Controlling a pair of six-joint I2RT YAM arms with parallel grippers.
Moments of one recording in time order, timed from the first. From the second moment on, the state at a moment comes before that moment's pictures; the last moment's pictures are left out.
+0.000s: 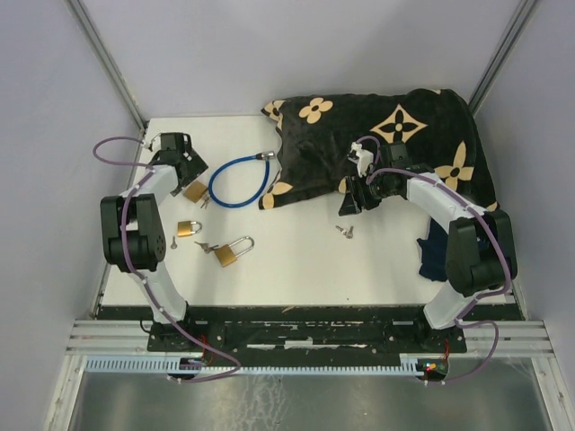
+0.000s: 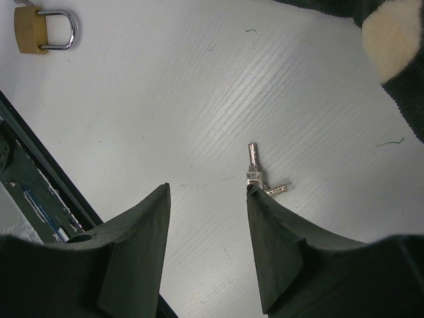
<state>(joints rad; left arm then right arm) 0.06 1.81 1.22 -0.23 -0.20 -0.62 0.23 1.67 1.17 -0.54 -0.65 -0.09</state>
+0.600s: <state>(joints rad) 0.00 2.07 1.49 -0.57 -0.34 -0.66 0.23 1.66 1.17 -0.54 -0.66 -0.09</state>
